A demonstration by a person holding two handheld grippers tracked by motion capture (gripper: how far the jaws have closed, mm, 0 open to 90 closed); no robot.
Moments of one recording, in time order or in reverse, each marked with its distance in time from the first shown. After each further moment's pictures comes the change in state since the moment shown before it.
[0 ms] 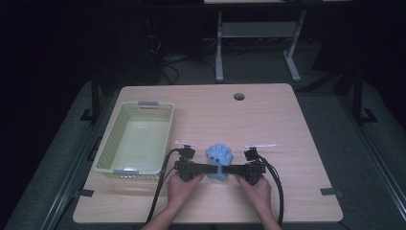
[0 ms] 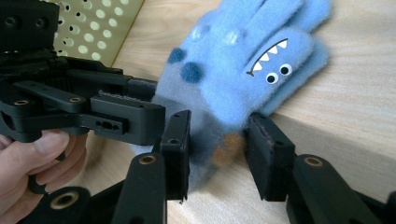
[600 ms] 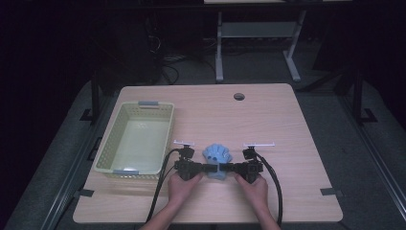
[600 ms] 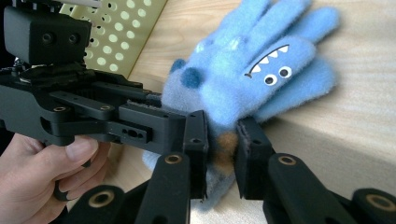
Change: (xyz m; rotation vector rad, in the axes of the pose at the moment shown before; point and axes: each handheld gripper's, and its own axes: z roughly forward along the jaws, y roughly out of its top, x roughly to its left) left arm 0.007 0.001 0.002 -0.005 -0.049 -0.019; right arm -0.002 0.003 0.008 -0.029 0.072 0.007
